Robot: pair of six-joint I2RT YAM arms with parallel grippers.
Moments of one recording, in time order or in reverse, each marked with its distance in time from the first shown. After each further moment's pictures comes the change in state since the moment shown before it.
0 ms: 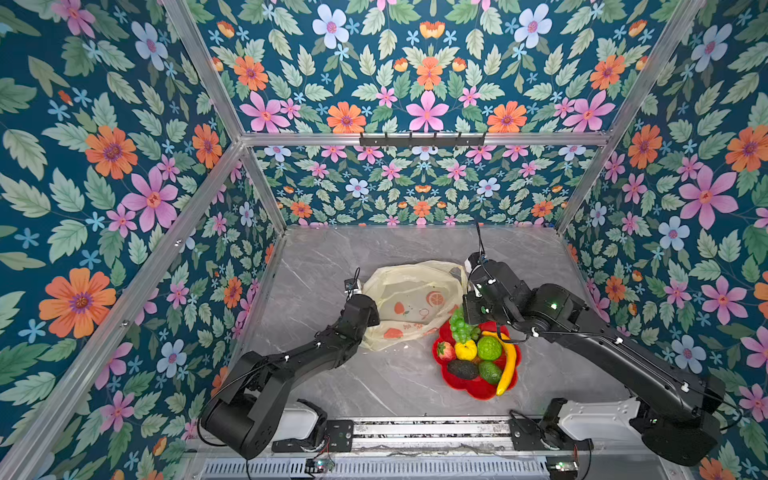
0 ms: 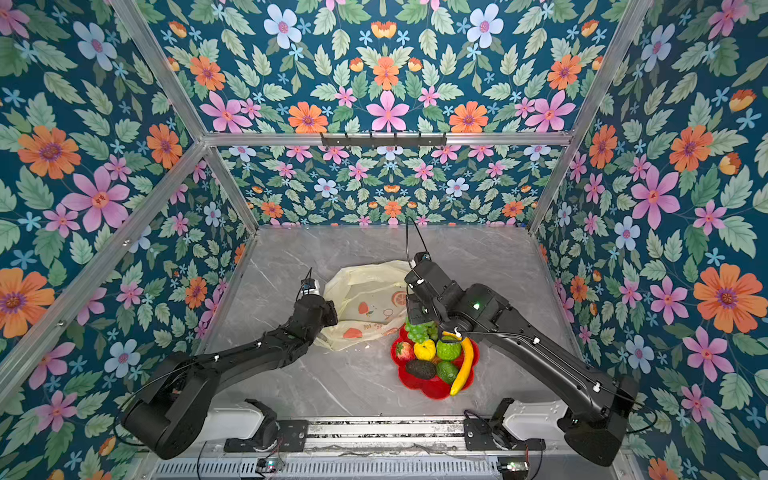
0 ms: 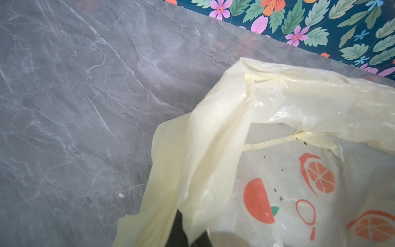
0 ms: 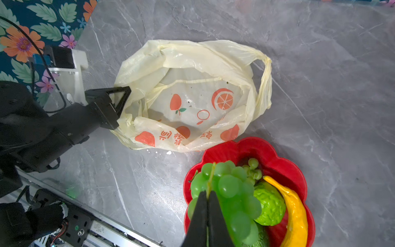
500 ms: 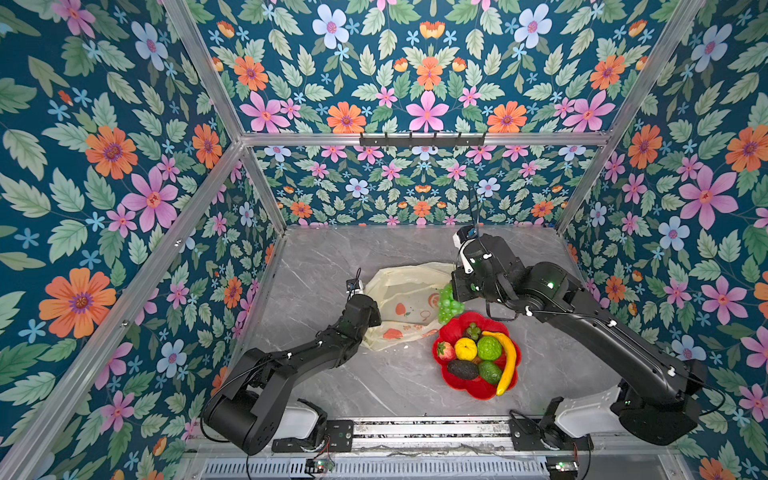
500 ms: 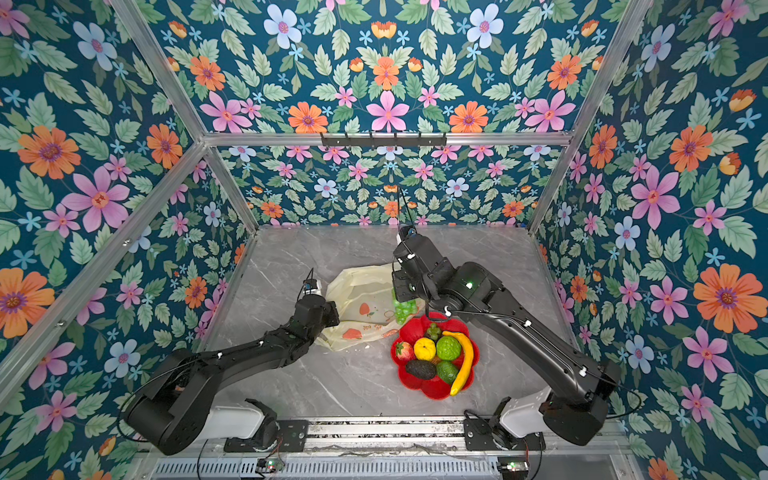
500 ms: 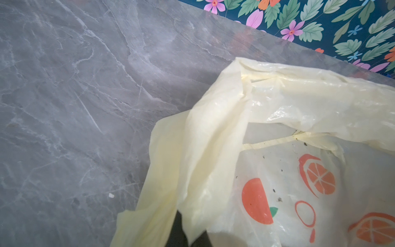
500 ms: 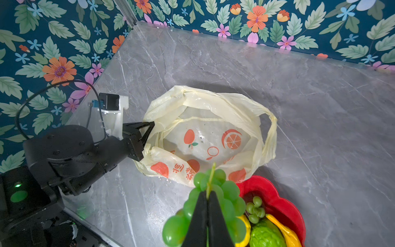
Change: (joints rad) left arm 0.000 0.018 0.000 0.014 0.030 -0.003; right arm 0.000 0.110 0.262 -0.016 0.042 -0.098
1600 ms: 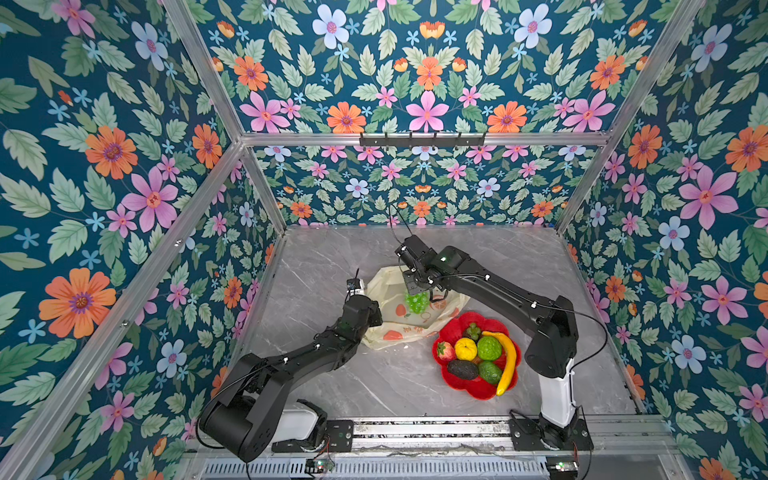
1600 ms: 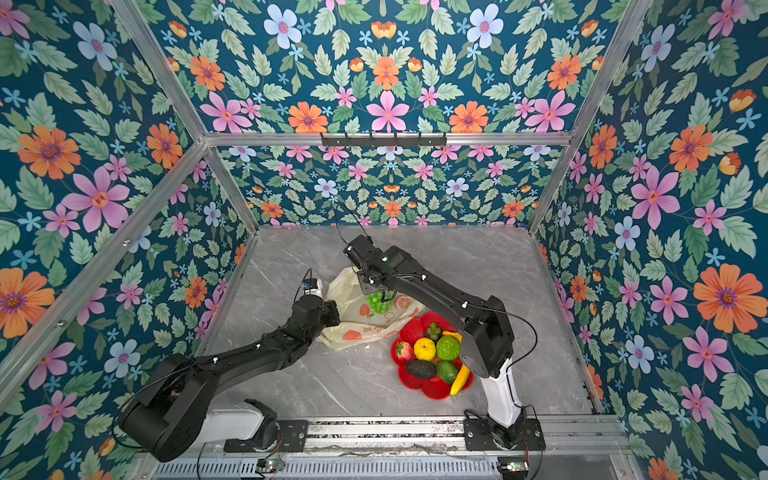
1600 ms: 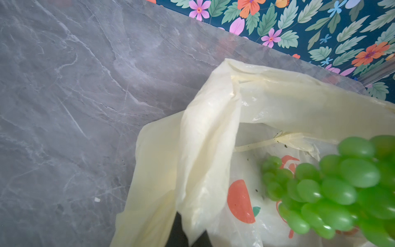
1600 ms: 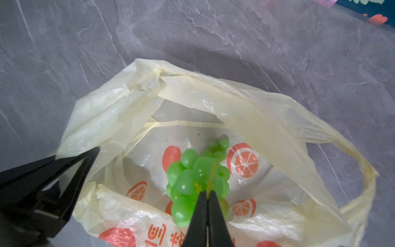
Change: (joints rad) left arm 0.000 -0.029 -0.015 0.037 0.051 0.002; right arm -0.024 0.607 0.287 0.034 0.014 -0.040
